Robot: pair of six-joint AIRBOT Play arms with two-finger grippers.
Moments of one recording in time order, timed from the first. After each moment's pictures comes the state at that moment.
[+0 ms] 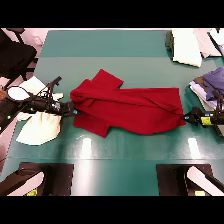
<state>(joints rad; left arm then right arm) -0.04 -1.03 0.81 0.77 -1.16 -1.30 -0.59 -1.03 0.69 -0.88 1.30 1.20</state>
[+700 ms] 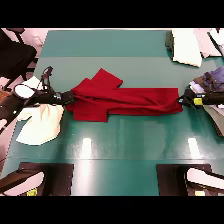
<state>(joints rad) -0.04 -1.17 0.83 0.84 -0.79 -1.31 -0.39 -1.33 0.96 -0.84 1.17 1.25</state>
